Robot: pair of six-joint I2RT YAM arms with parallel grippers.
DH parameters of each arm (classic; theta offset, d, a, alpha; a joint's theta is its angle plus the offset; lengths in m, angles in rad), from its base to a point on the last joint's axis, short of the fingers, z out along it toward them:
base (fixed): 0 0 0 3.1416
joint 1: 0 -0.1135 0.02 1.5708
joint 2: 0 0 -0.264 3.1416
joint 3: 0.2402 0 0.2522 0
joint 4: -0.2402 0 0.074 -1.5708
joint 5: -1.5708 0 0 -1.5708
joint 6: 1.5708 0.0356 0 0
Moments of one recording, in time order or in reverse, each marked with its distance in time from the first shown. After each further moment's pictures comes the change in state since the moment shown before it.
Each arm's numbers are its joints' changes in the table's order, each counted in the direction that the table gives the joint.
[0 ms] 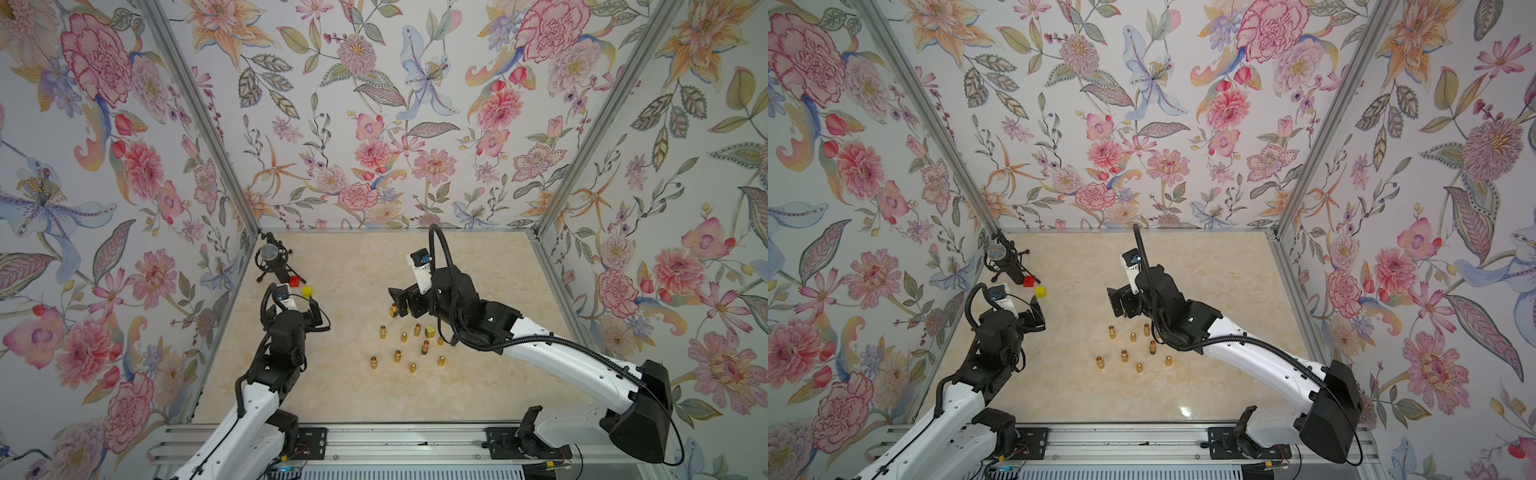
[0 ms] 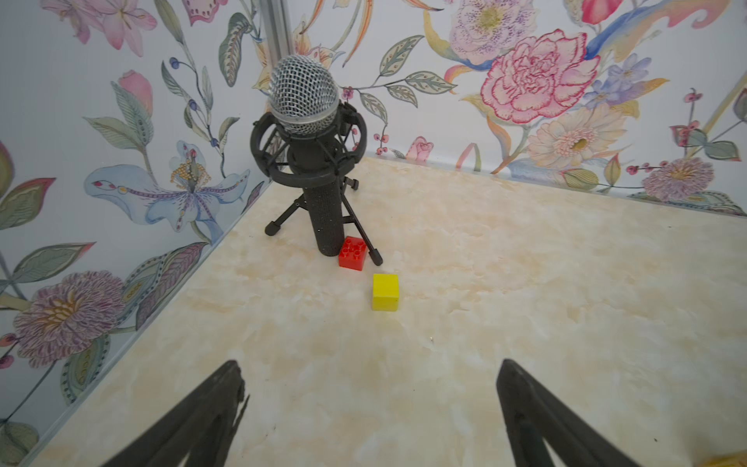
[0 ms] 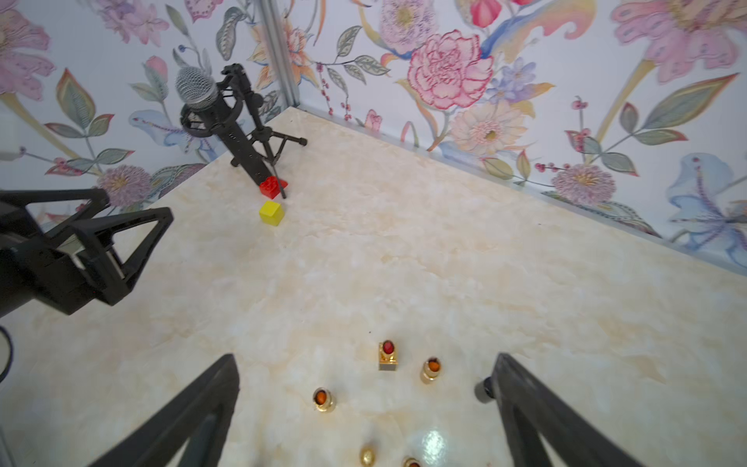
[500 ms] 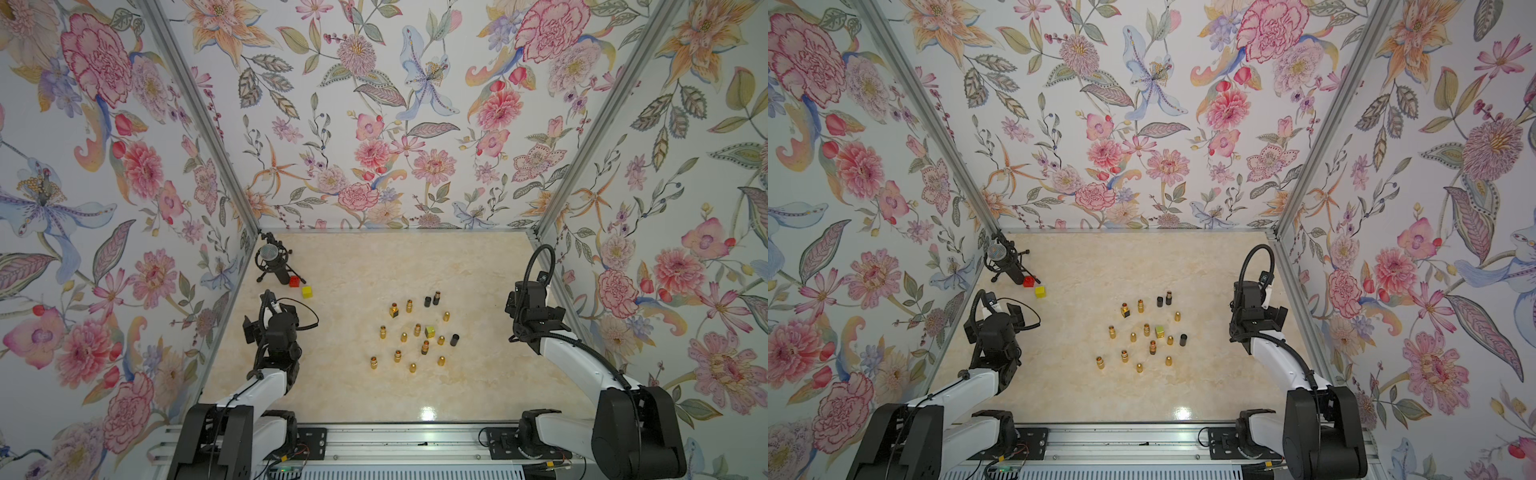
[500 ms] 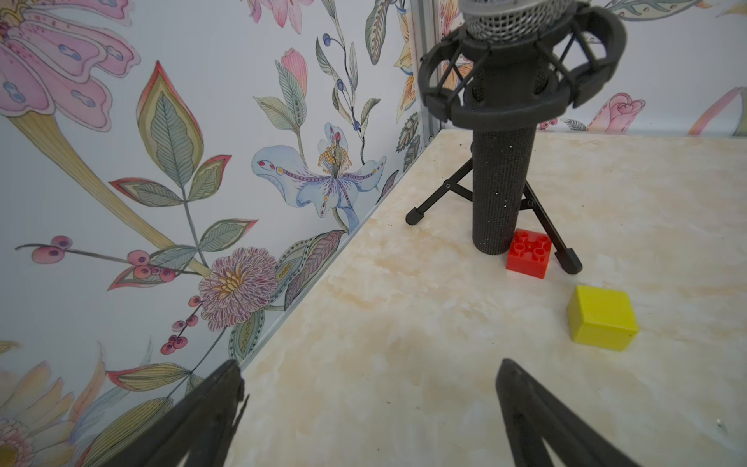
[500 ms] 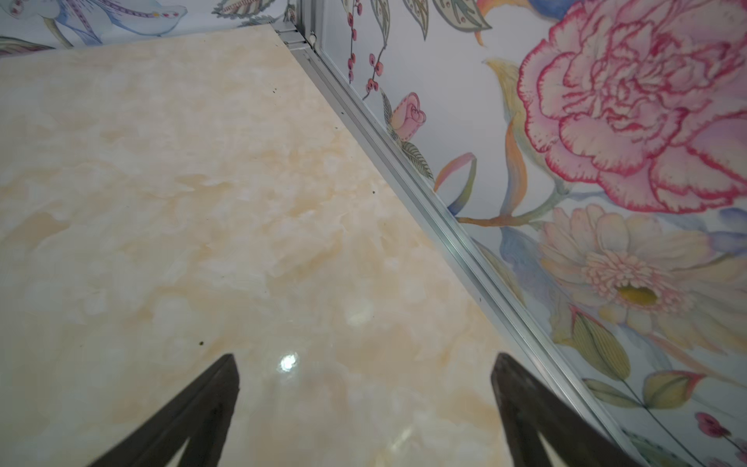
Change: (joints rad) left arm -0.207 0.367 -0.206 0.637 0.120 0.253; right arm 0.782 -0.104 -0.606 0.200 -0.350 0.090
